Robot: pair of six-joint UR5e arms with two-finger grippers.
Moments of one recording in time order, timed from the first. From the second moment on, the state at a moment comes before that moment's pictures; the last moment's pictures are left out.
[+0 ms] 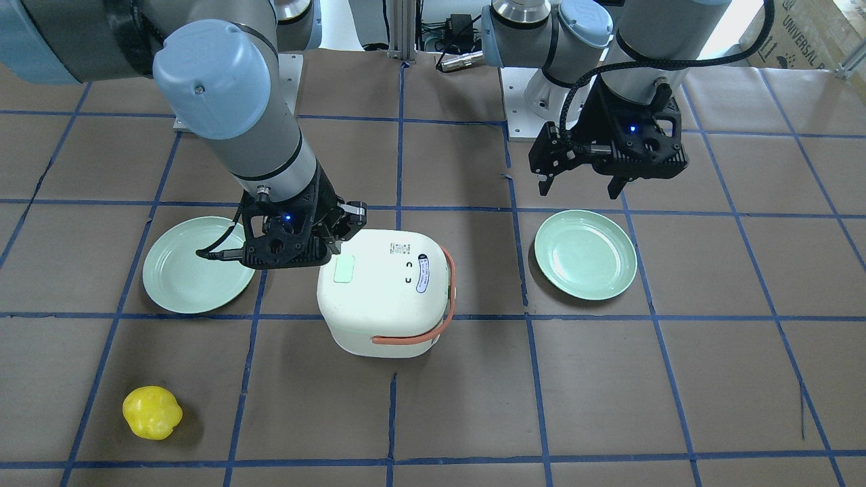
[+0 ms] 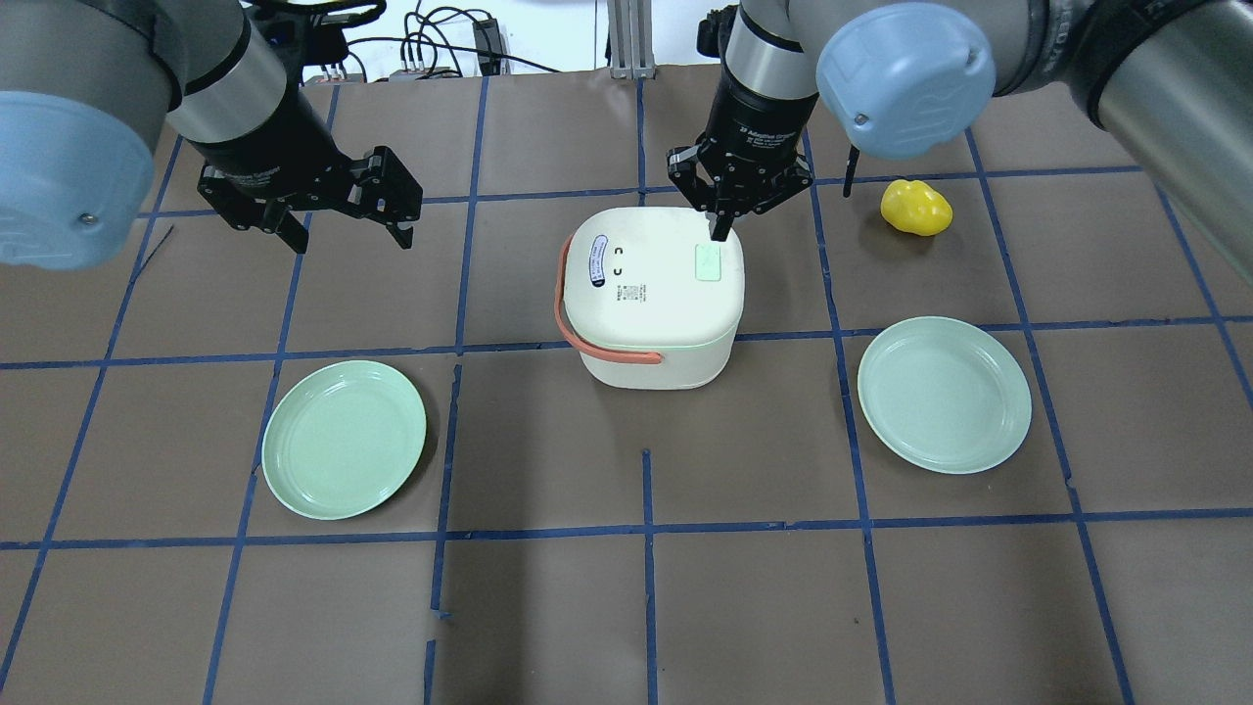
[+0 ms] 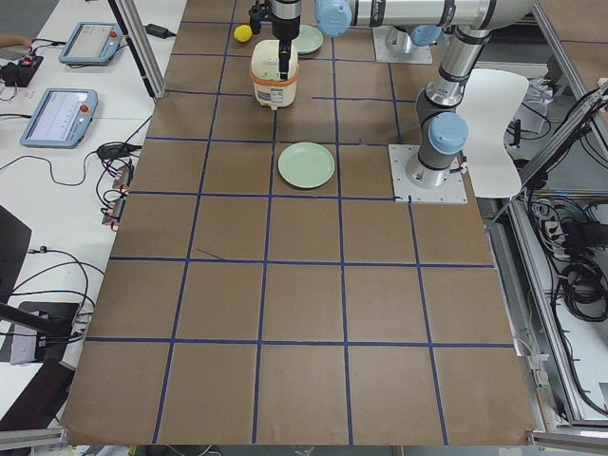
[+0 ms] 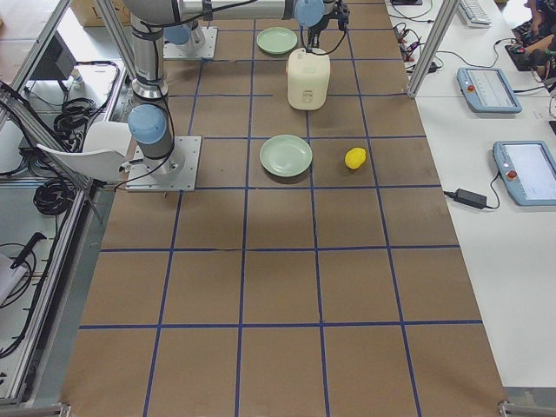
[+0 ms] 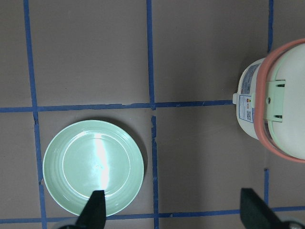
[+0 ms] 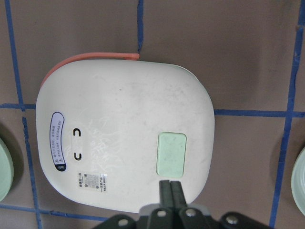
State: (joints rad) left arm -1.57 -1.57 -1.62 -1.47 1.54 0.02; right arm 1.76 -1.29 1.43 -1.67 -1.40 0.18
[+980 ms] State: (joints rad) left arm -1.57 -1.57 -1.62 -1.47 1.54 0.02; right arm 1.76 -1.24 1.45 -1.73 -1.41 0.21
